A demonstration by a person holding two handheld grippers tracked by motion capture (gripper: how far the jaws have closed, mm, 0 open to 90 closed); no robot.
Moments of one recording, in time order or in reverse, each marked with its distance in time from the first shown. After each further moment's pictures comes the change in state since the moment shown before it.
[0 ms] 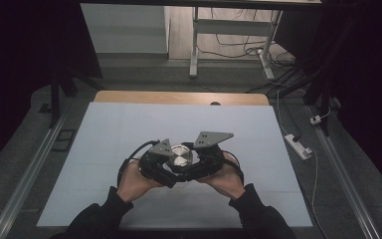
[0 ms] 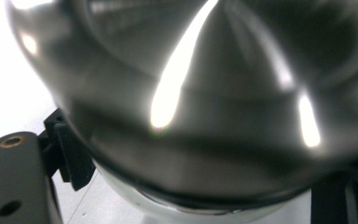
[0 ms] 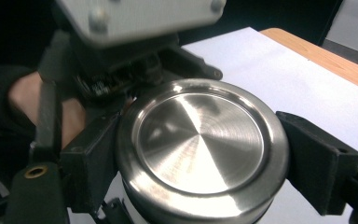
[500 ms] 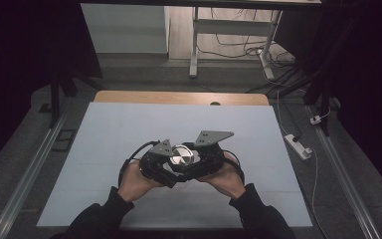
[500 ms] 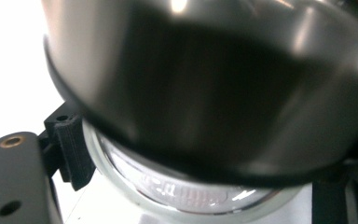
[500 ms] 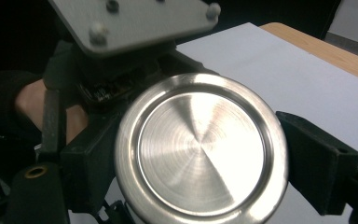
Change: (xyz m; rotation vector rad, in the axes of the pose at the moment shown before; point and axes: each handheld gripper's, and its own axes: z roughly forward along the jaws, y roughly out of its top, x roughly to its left) left arm 0.004 -0.003 0.003 -0.017 -0.018 -0.014; right arm -0.003 -0.002 0.002 0.019 0.000 0.017
